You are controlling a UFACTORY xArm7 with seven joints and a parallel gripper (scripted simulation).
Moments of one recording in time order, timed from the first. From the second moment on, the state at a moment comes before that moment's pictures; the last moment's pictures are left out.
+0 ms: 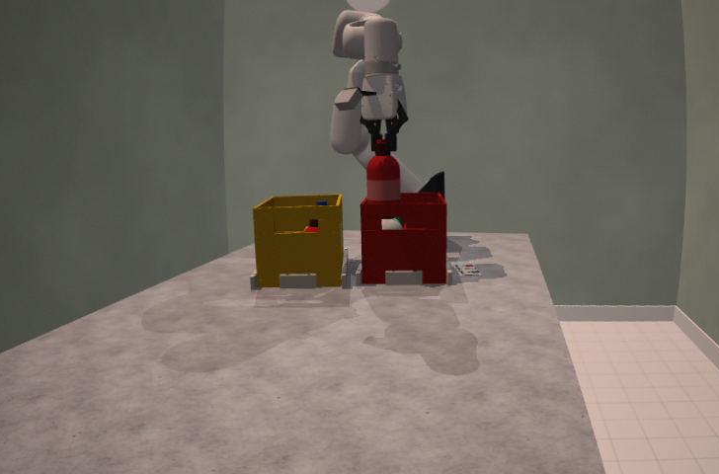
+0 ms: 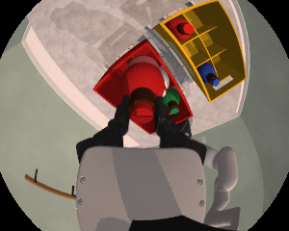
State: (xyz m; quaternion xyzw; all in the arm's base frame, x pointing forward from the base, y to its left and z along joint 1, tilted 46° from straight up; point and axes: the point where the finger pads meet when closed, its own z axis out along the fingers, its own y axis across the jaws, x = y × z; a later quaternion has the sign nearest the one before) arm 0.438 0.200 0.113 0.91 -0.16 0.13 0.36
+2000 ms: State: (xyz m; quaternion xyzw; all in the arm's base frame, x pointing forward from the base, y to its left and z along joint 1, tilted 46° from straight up) arm 0.444 0.162 0.075 0.91 -0.16 0.13 0.36
